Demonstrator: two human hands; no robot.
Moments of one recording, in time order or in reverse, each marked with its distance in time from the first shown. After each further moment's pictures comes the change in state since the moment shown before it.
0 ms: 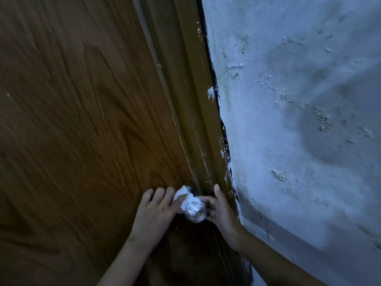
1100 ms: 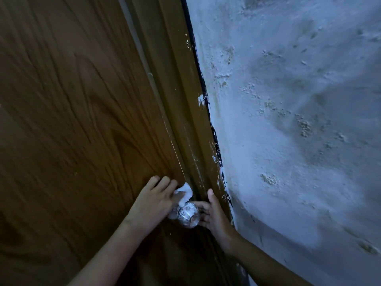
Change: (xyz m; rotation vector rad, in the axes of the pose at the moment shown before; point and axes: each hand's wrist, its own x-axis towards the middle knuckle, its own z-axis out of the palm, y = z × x) left_hand 0.043 -0.018 -0.022 0.017 -0.279 0.210; right_hand -0.008 -0.005 0.002 0.004 -0.014 0.023
